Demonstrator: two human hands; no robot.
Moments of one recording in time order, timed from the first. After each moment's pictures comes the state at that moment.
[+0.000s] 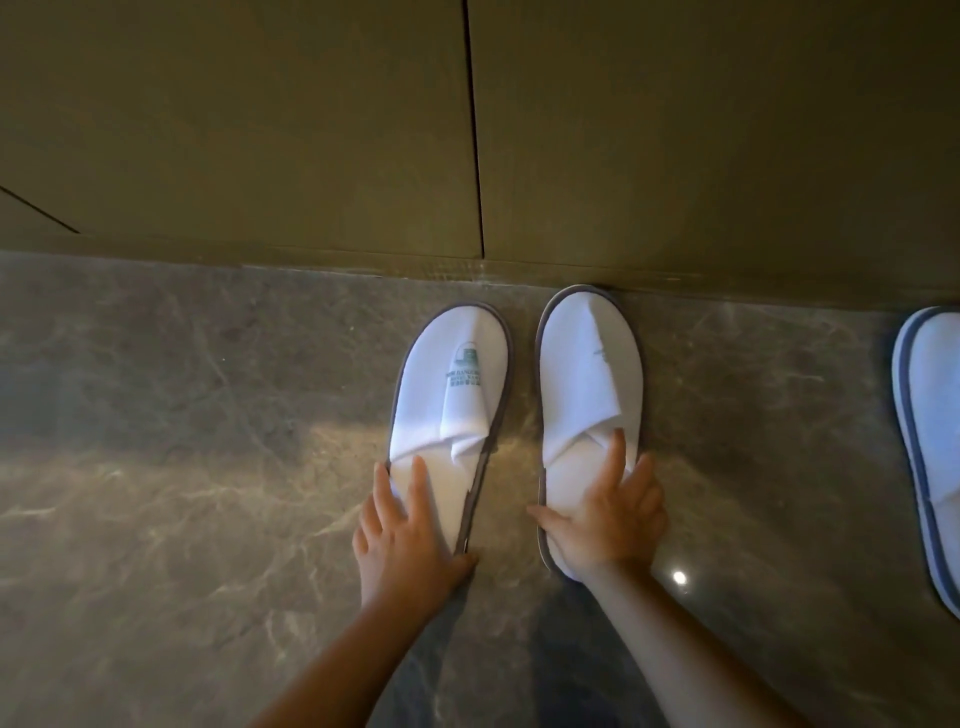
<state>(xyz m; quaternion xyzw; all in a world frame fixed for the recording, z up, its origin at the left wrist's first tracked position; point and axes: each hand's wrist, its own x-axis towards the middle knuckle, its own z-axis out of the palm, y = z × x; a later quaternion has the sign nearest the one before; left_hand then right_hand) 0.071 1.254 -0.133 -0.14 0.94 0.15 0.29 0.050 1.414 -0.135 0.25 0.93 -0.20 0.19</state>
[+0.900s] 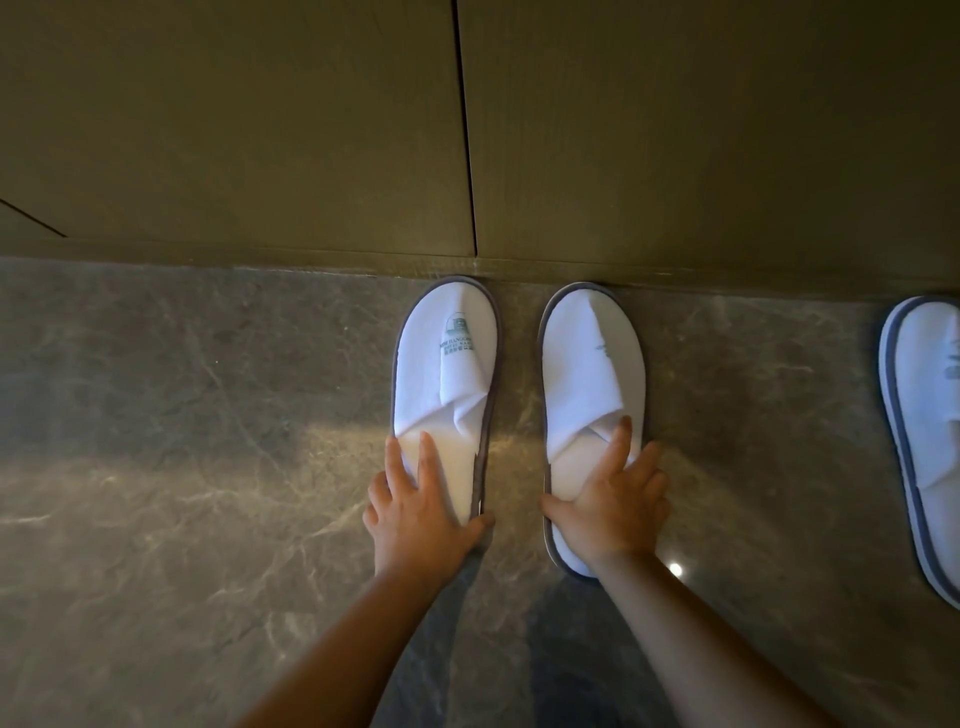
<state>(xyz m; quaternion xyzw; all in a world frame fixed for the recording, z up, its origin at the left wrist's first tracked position) 0.048 1.263 -0.126 -0.12 0.94 0.15 0.29 0.043 1.421 -0.129 0.26 0.93 -0.19 0.20</state>
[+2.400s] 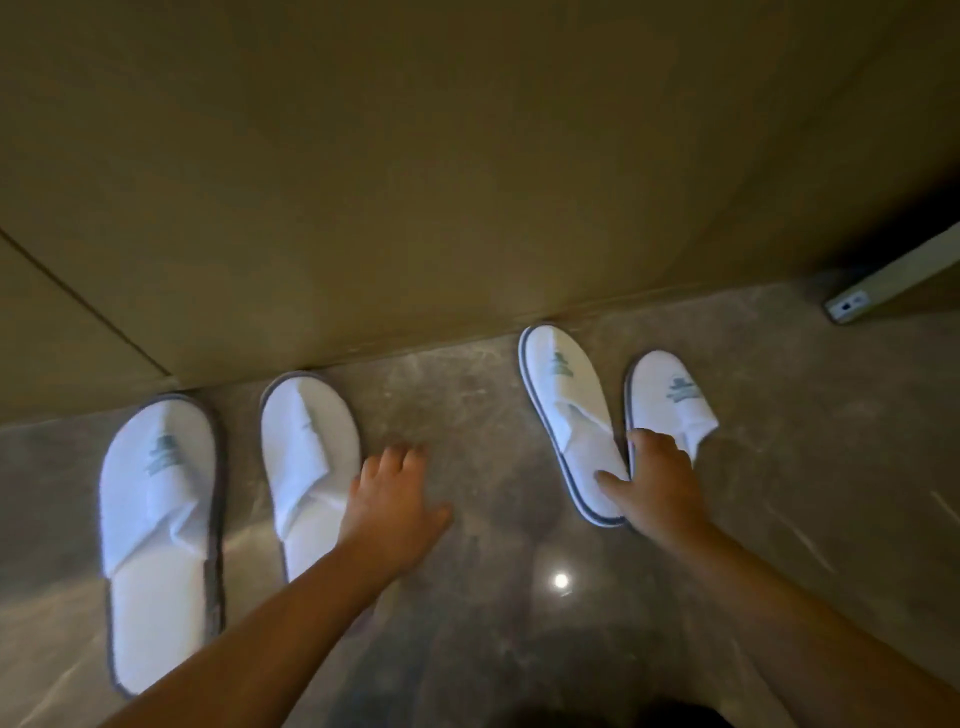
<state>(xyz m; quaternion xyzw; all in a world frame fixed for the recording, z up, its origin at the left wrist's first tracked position) 0.023 1.458 -0.042 0.20 0.92 0.20 0.26 0.110 1.682 -0.008 0.36 0.91 -0.16 0.11</state>
